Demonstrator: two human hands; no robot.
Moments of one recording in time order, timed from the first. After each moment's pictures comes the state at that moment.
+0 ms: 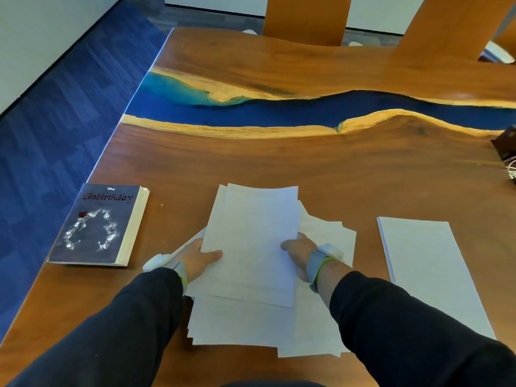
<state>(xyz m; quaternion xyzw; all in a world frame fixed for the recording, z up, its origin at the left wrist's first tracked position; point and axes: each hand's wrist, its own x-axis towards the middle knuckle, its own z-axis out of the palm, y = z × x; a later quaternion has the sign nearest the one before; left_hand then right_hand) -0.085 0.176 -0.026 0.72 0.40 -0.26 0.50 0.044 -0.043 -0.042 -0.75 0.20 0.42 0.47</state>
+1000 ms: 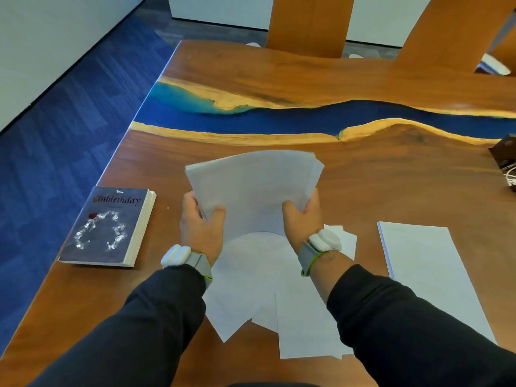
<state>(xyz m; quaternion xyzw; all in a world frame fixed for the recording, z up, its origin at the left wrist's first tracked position) -0.063 0.138 0.040 0.70 0.36 0.24 0.57 0.040 -0.014 0.043 -0.77 -0.02 0.09 0.63</state>
